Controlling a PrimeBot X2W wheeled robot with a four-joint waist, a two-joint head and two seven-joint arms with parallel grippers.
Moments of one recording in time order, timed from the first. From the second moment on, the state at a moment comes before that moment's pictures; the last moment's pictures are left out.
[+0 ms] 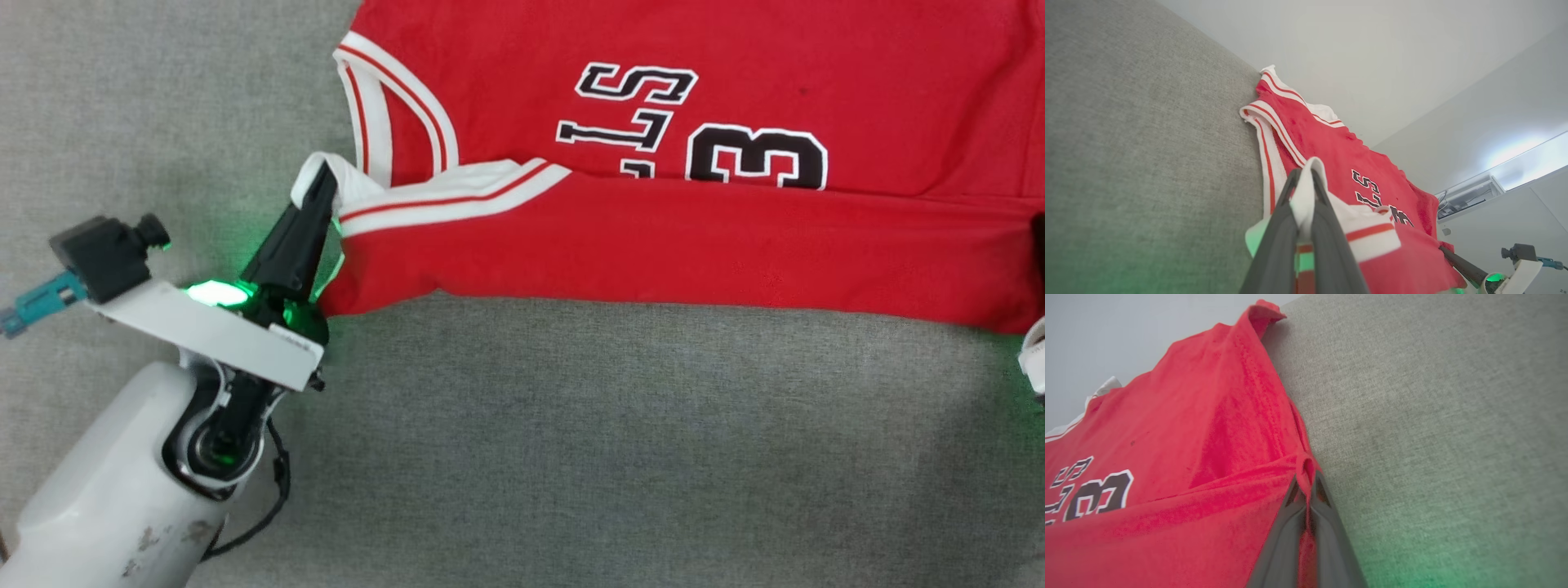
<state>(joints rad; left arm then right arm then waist) -0.60 0.59 -0.57 0.15 -1.34 -0.13 -0.26 -0.39 -0.06 -0.40 -0.05 0.46 0.13 0.48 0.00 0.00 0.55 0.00</state>
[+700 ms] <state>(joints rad) -0.70 0.65 -0.75 0.30 -1.26 -0.14 -0.20 -0.42 -0.12 -0.28 0.09 0.43 0.13 0.34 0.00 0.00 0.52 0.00</state>
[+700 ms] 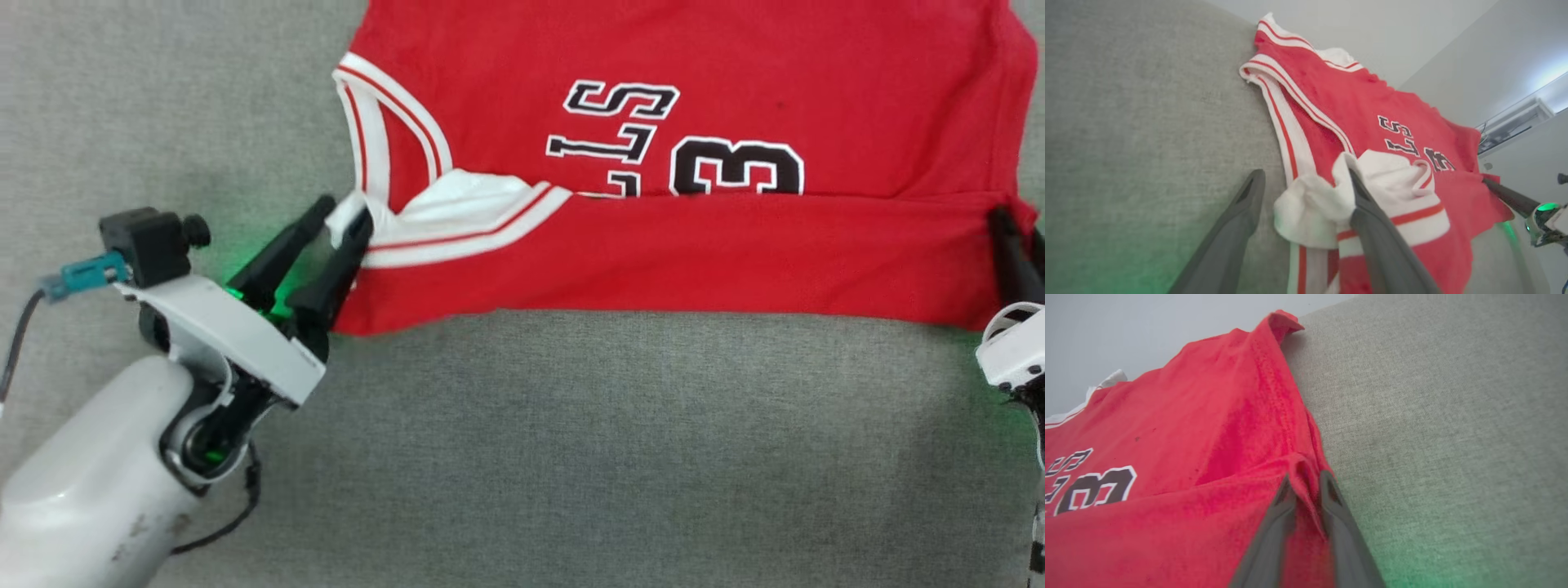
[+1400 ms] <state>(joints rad) -0.97 0.91 -0.96 0.13 -1.44 -0.02 0.68 -0.36 -0.12 -0.27 -0.06 0.44 0.13 0.36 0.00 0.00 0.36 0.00</state>
